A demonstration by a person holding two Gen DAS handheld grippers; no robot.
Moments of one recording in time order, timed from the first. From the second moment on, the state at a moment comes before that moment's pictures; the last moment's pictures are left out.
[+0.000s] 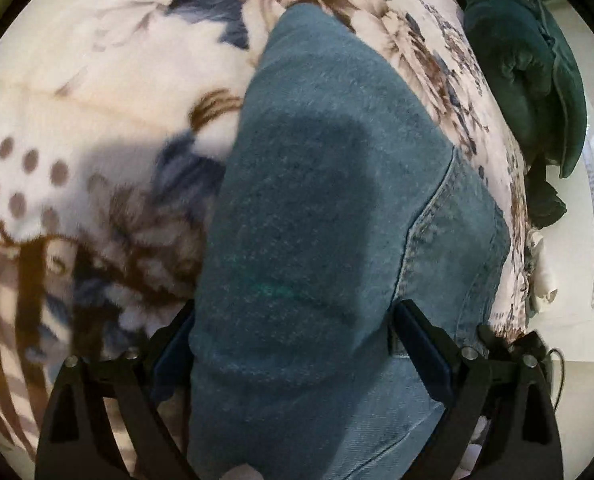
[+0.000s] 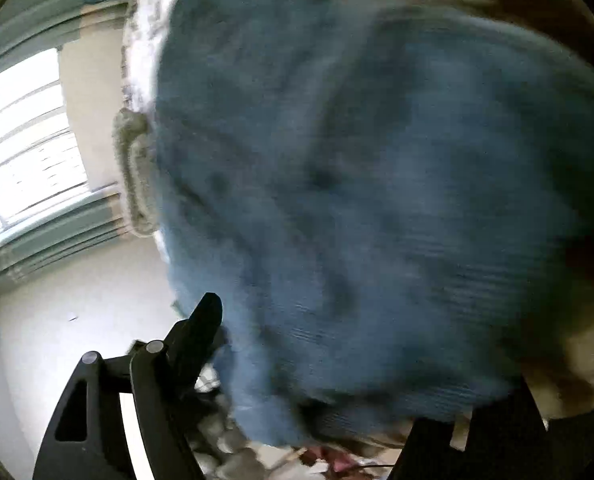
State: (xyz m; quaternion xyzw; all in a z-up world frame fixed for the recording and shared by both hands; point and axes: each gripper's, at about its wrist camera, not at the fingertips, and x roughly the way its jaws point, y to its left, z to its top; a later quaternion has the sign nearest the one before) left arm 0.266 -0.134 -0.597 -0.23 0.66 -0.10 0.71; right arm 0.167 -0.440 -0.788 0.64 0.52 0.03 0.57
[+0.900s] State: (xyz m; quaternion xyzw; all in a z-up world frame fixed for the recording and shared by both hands) left arm 0.289 -0.116 -0.480 -0.30 0.57 -0.15 0.75; right arm 0.202 -0.443 -0.647 0.55 0.48 0.05 0.68
